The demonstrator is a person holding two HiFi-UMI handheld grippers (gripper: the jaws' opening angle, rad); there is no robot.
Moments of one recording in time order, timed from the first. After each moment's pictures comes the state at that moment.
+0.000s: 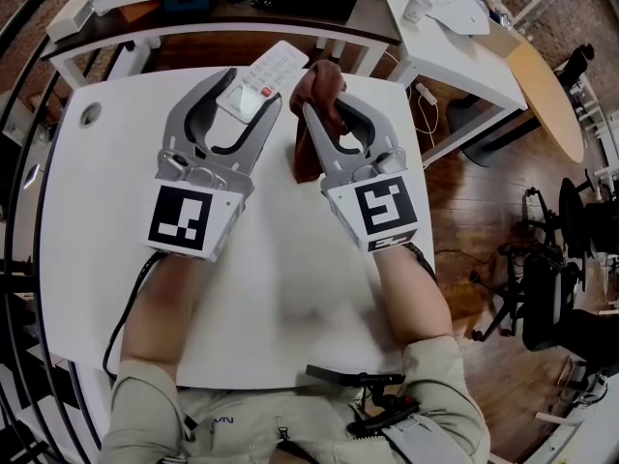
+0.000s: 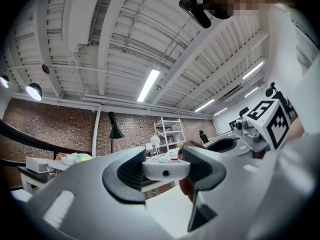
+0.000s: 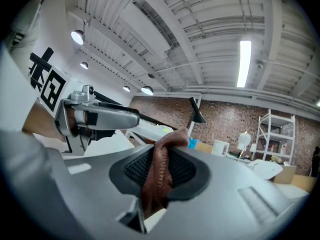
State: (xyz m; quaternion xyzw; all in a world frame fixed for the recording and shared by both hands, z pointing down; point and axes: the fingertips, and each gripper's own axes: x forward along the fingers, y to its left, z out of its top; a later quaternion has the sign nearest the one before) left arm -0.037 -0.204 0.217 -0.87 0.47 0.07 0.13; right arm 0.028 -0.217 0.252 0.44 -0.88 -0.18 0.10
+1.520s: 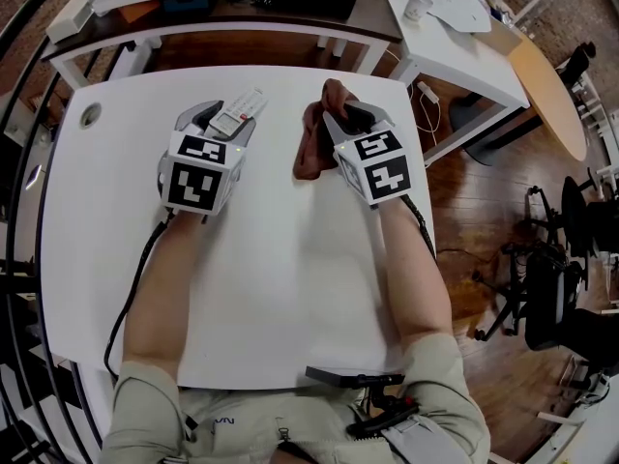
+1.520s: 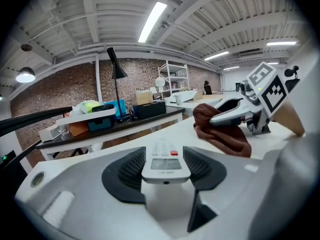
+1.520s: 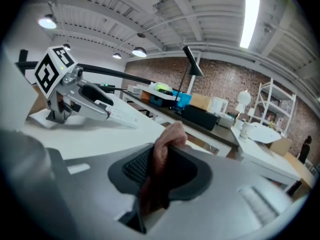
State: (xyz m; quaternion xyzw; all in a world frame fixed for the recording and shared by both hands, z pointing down) left arm -0.063 -0.263 0.366 -0.84 0.48 -0.23 -0.06; right arm 0.084 -0.281 0.363 0.46 -0.84 -0.02 0.28
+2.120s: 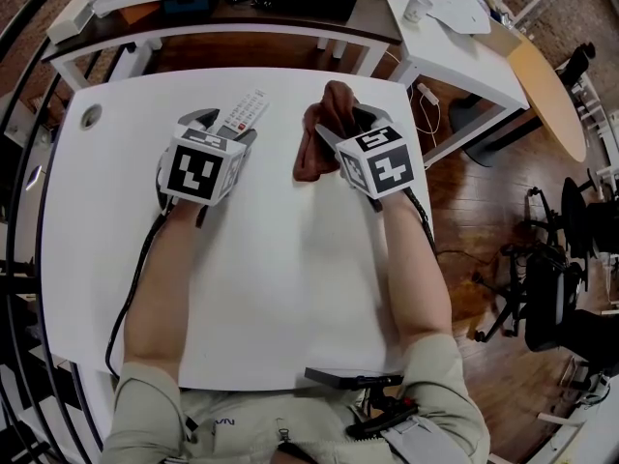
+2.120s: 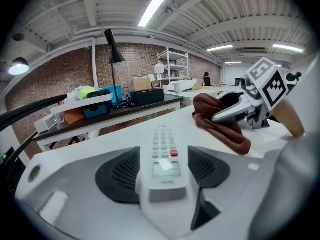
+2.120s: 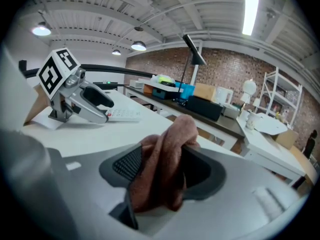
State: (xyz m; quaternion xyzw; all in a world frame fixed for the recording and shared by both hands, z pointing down) left arm -0.064 -0.261 0.387 -0.84 0.46 -0.28 -0.12; right arm 0.085 -0.282 0.378 0.44 -0.84 0.03 0.31
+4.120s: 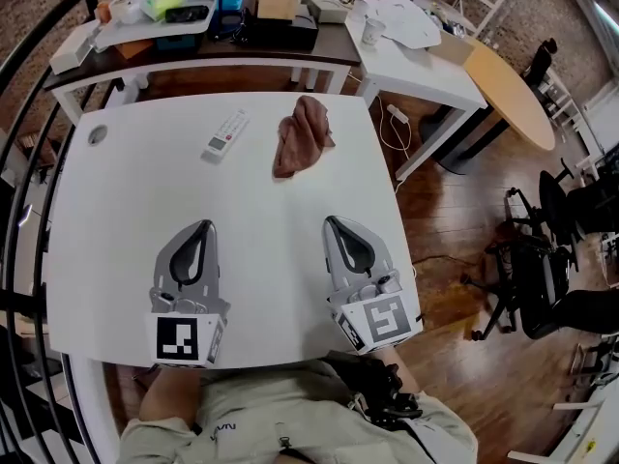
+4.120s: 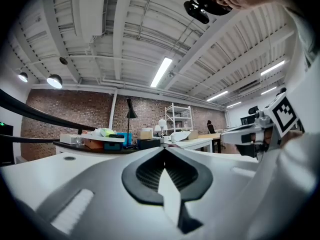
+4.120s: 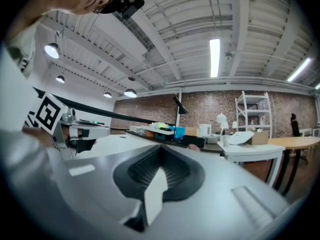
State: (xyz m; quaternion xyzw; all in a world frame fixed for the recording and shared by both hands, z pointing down) left arm -0.079 -0.033 0.289 -0.84 0.54 0.01 0.04; right arm 0.089 -0.029 0.286 0.52 -0.85 -0.07 0.05
